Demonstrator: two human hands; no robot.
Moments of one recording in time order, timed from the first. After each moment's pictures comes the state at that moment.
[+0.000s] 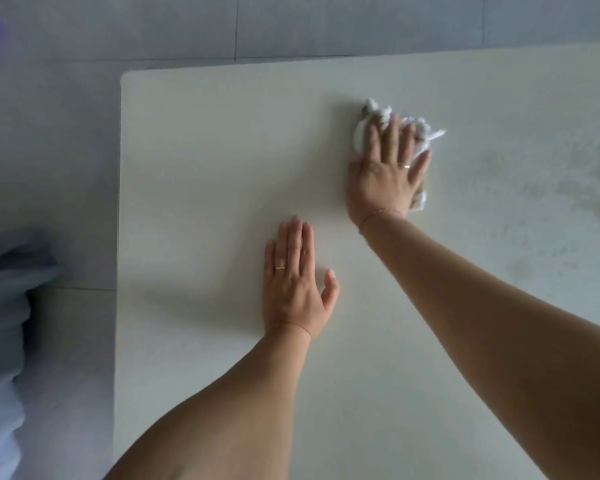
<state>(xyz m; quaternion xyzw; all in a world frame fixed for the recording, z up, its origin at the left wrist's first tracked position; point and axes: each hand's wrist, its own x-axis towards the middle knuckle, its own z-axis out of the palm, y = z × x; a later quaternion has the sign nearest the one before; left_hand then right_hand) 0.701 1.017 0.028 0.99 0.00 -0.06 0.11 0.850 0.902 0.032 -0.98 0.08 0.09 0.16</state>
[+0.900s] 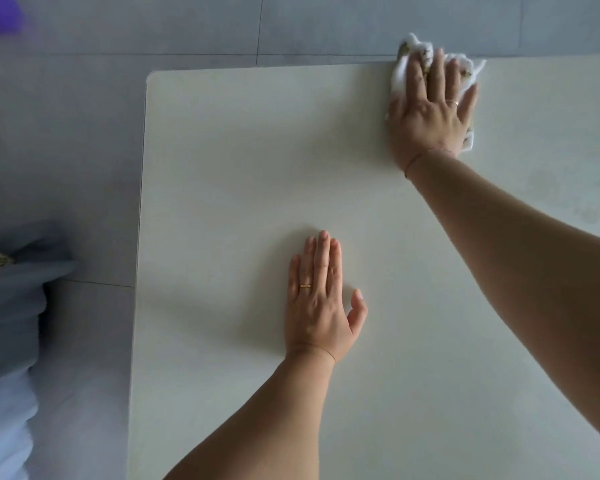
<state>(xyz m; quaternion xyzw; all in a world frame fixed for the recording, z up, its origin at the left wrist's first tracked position) 0.700 1.018 0.029 0.99 0.00 -0.07 0.11 0.946 0.896 0.026 -0.99 0.06 0.06 0.12</state>
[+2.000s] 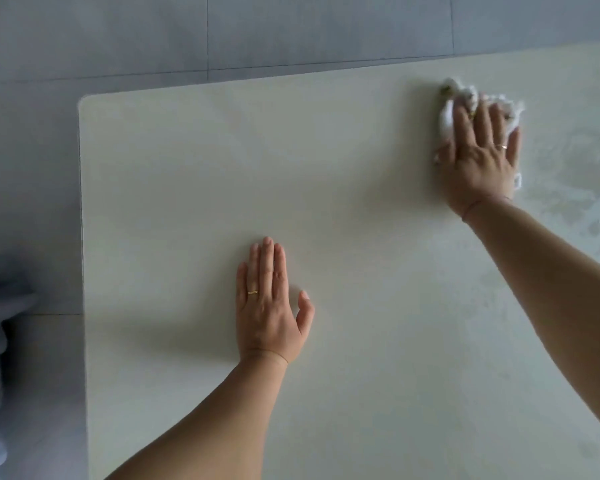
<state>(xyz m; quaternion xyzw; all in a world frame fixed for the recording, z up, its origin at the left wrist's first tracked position) 0.700 1.018 0.027 0.99 -0.01 -0.05 0.09 0.885 0.740 0.028 -0.99 0.10 0.06 0.10</state>
